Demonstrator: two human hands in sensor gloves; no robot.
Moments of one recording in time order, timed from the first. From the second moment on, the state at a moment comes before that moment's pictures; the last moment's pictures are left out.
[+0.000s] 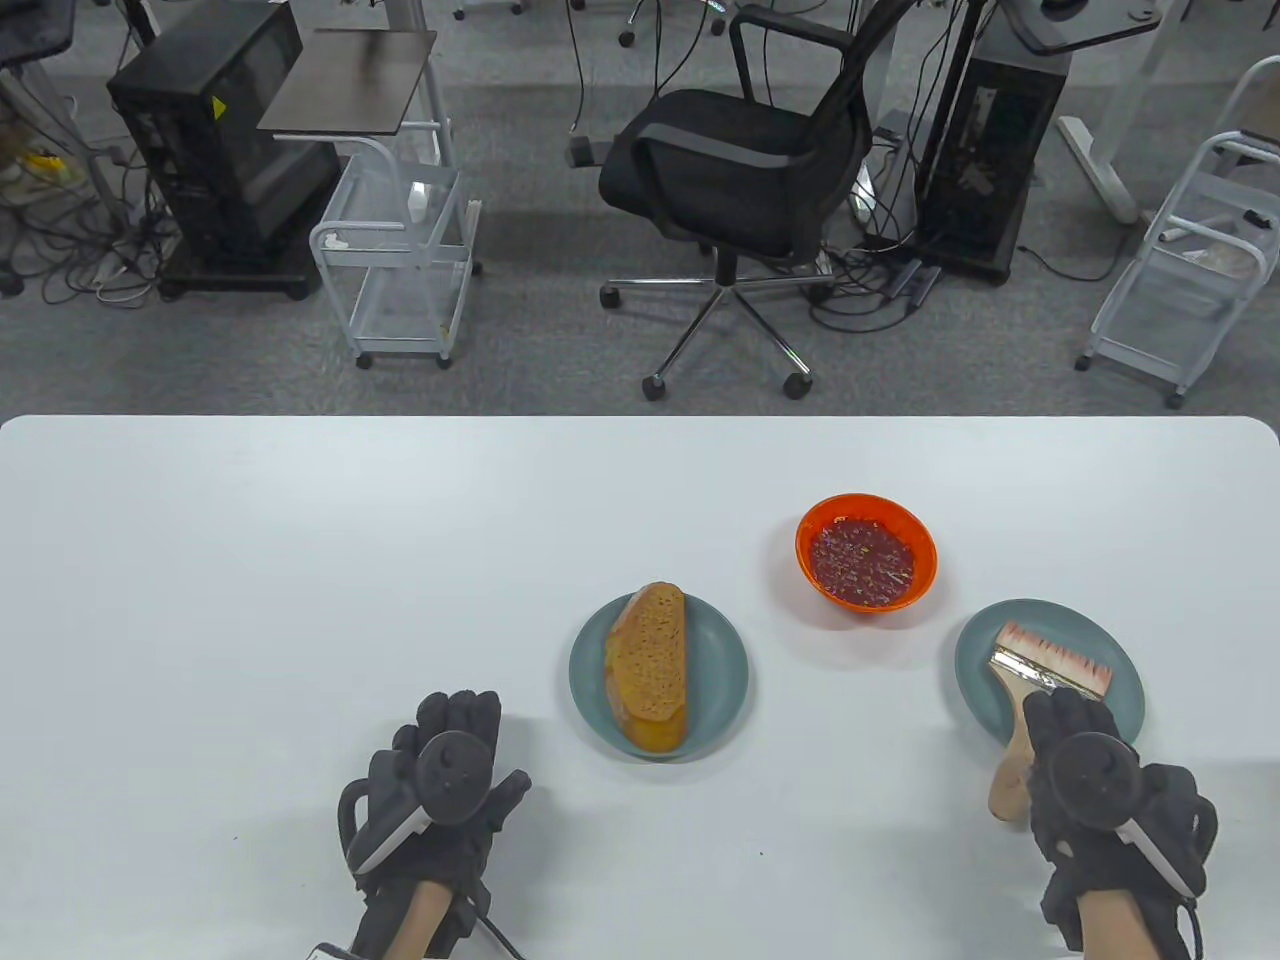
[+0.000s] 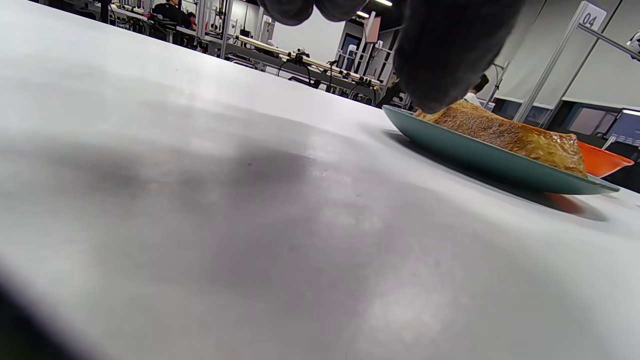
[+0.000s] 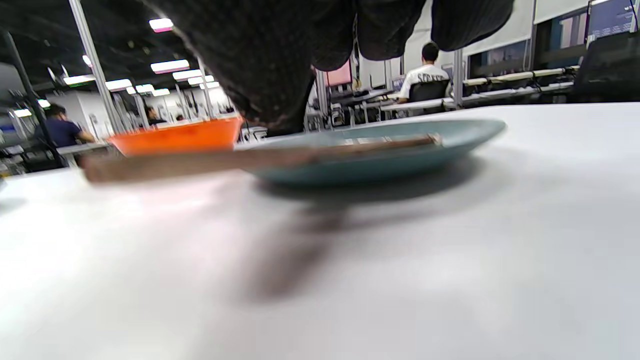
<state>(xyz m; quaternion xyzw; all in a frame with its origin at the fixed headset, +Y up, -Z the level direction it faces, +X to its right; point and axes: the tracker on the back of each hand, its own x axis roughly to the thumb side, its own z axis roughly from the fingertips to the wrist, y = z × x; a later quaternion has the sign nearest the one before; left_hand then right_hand) -0.209 -0.776 -0.269 -0.09 -0.06 0.15 0.98 0.355 -0.748 -0.261 -0.07 0.00 0.99 0.08</state>
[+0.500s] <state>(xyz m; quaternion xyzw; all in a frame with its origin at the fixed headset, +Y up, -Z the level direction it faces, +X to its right) -0.212 -0.775 -0.269 -0.09 -0.06 0.16 0.98 0.343 -0.772 -0.267 -0.05 0.06 1.00 -0.01</state>
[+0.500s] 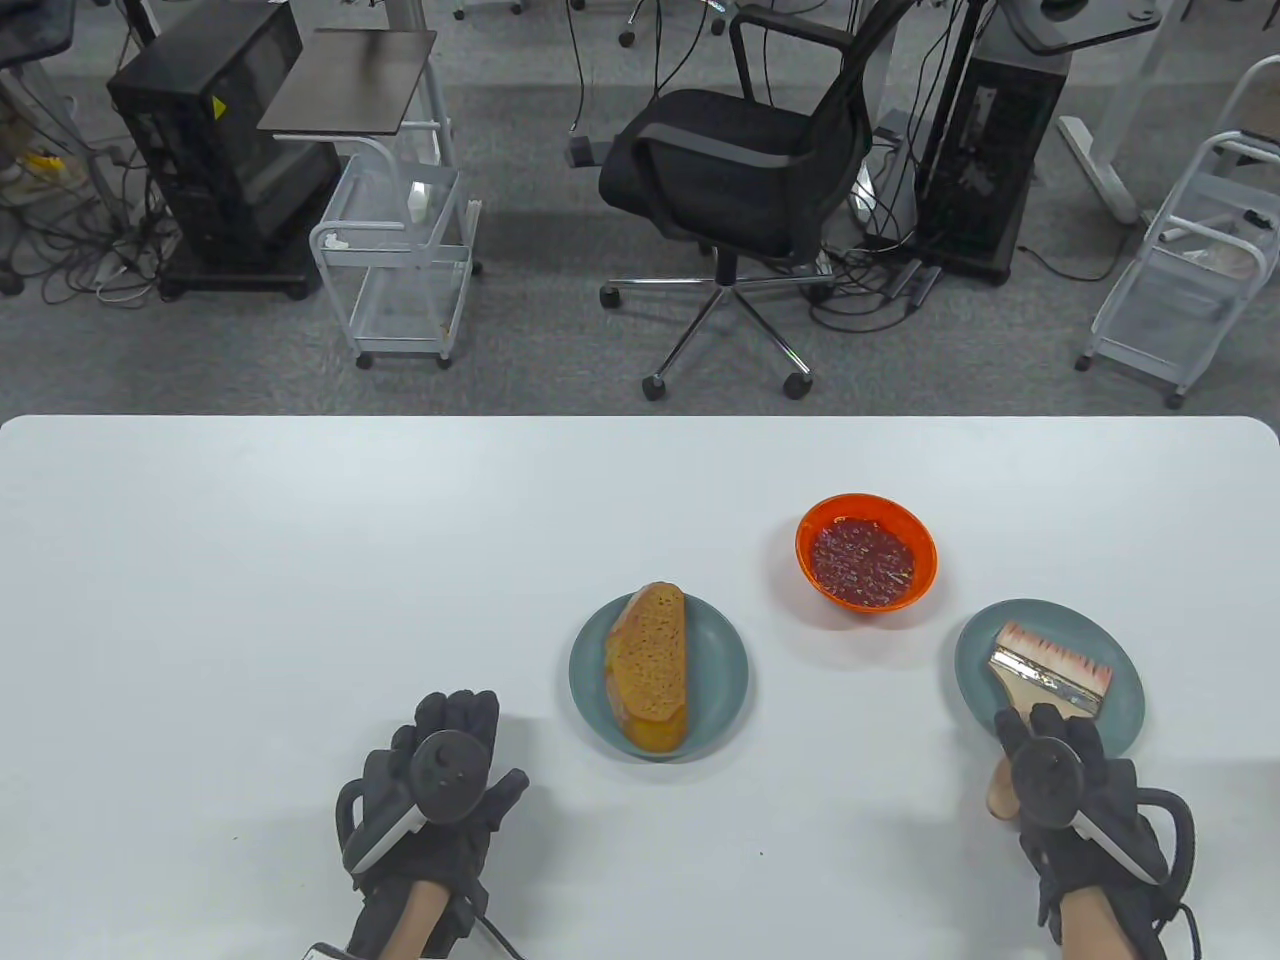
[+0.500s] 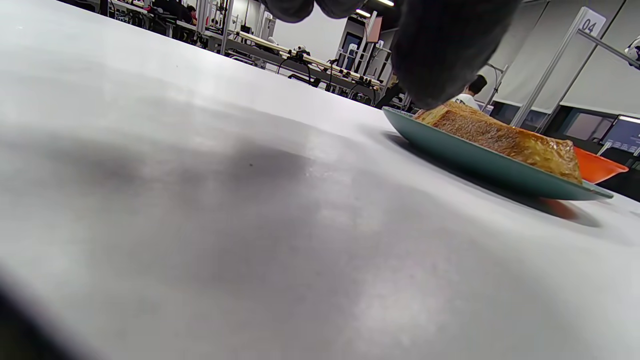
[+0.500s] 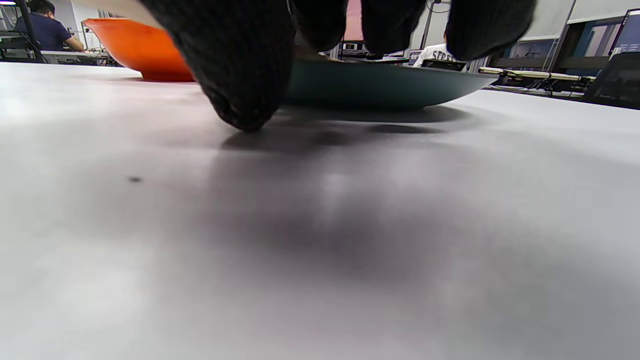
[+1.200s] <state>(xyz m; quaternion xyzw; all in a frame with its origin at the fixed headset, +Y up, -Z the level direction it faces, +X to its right) -0.220 -0.769 -0.269 -0.07 -0.06 0.18 0.98 0.327 -0.726 -0.251 0.03 -0.18 0.98 0.08</state>
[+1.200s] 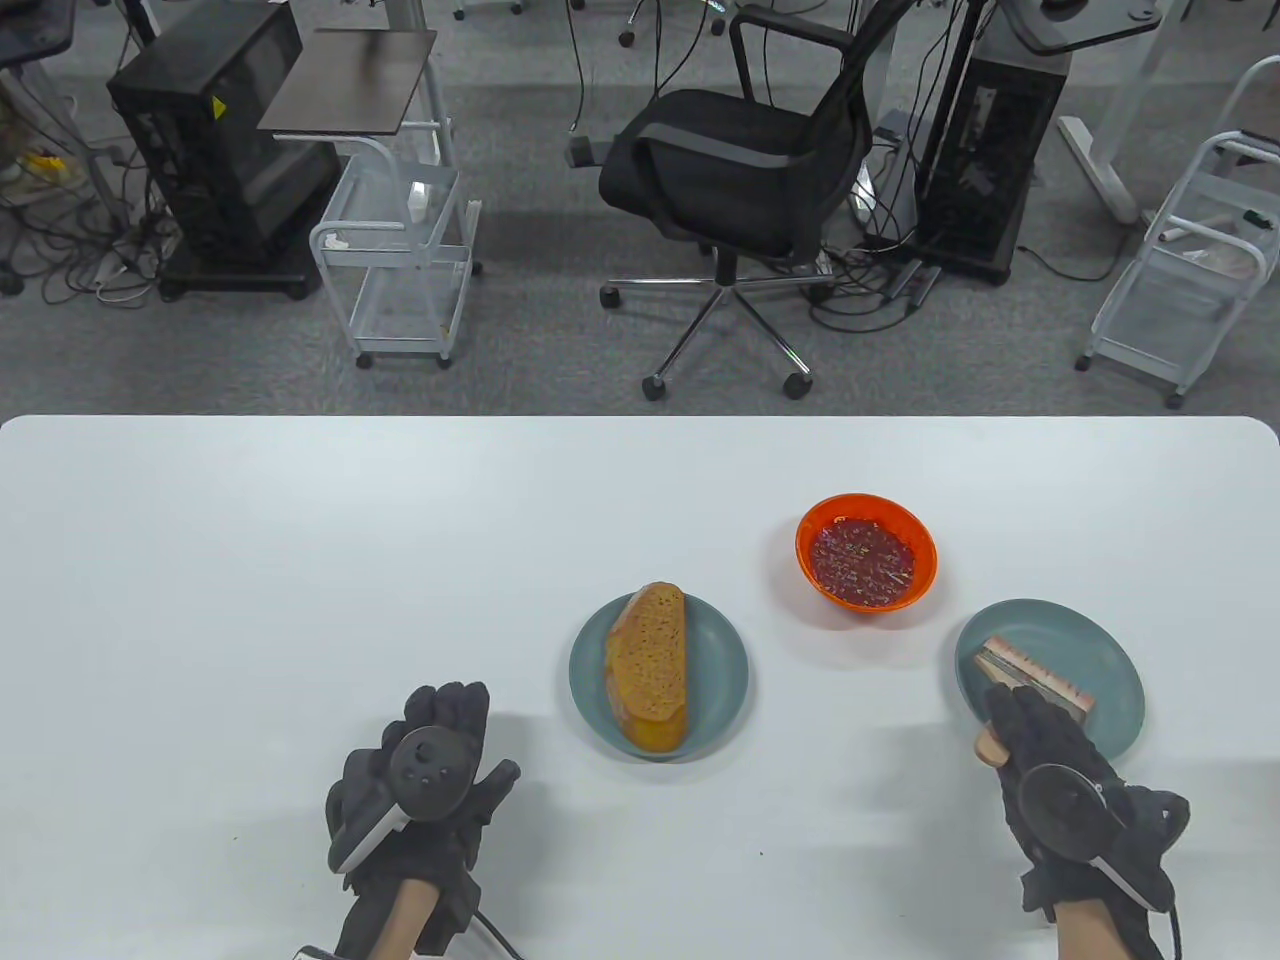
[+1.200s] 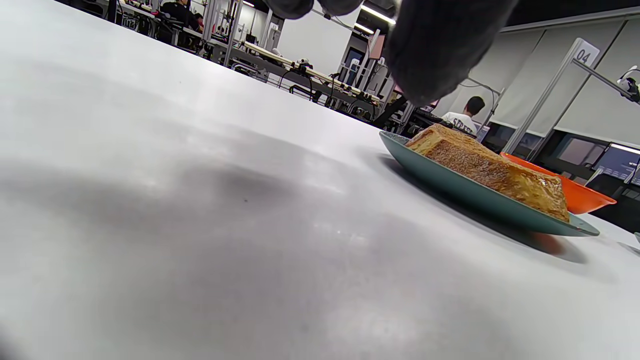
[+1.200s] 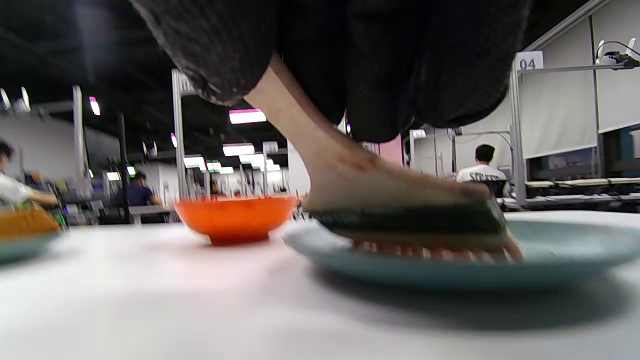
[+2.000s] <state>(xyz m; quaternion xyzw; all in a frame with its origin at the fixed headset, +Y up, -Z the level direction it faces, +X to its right) -0.220 -0.777 -0.274 -0.09 -0.06 0.18 0.98 0.261 -0.607 -0.389 -0.02 -0.24 0.94 0.24</state>
